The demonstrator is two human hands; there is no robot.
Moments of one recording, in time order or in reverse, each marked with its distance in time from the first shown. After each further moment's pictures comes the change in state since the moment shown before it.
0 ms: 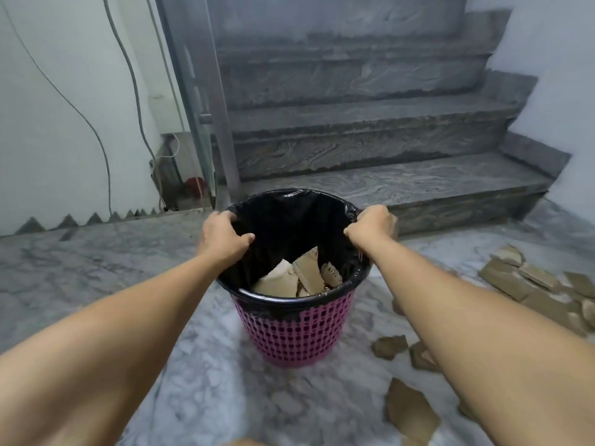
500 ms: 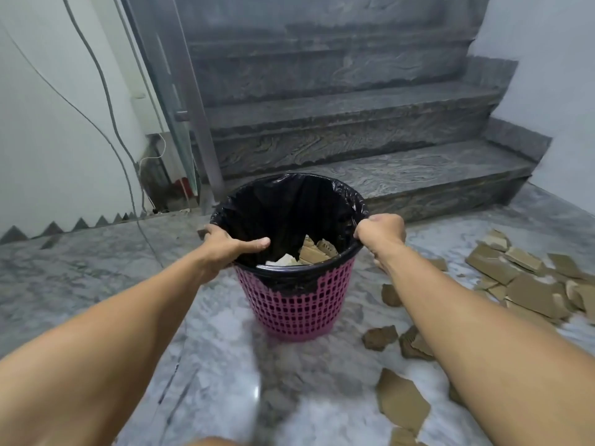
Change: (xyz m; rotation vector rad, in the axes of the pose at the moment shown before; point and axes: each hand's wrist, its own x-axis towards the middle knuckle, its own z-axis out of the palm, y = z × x) left_hand 0.035 -0.031 0.053 -0.445 -0.436 -0.277; right_hand 0.020 0.050 -0.012 0.448 -0.026 0.146
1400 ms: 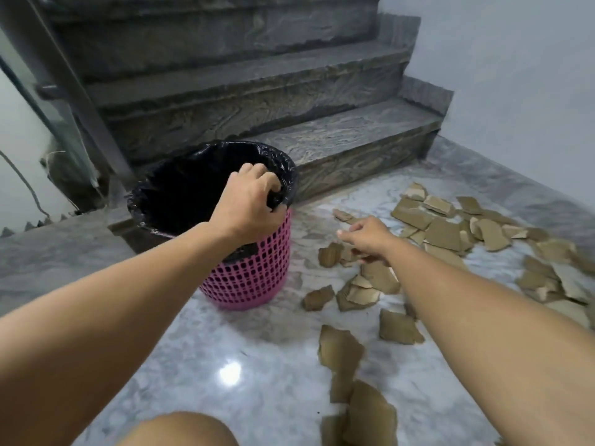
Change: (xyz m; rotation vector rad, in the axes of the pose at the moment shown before) left_hand -0.123 0.123 0.147 0.742 0.174 1.169; right_hand 0.030 0.089 -0.119 -0.311 -0.256 0.106
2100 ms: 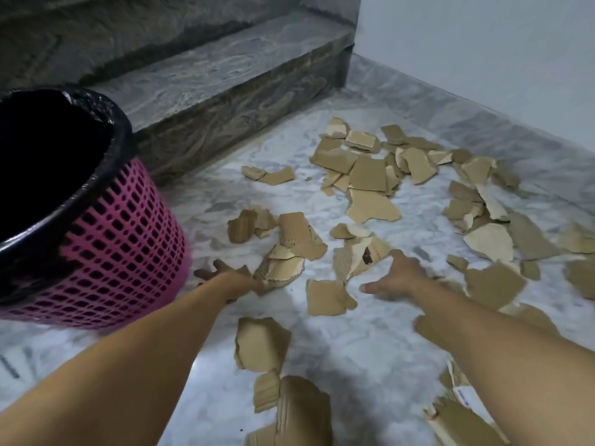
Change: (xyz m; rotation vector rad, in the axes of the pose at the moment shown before) left_hand -0.033 0.076 0.273 -0.269 -1.063 -0.954; right_hand 0.019 0.254 -0.097 -0.386 0.047 0.470
